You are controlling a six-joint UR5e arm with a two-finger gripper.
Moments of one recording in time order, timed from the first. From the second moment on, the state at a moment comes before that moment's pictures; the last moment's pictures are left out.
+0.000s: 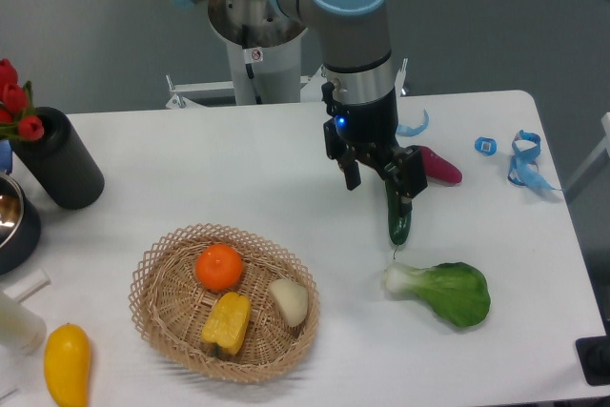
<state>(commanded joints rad) 2.51 -1.70 -1.73 -0.81 1.54 1.33</state>
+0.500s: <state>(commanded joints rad) 2.51 -1.71 -1.73 -0.80 1.53 1.23</state>
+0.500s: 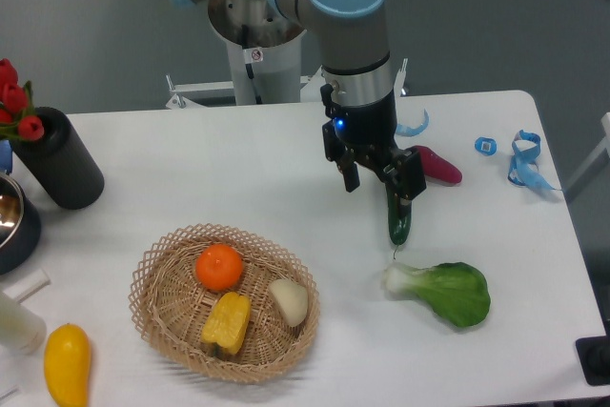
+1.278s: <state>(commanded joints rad) 2.38 -1.87 -1.65 -0.79 1.53 0.76</state>
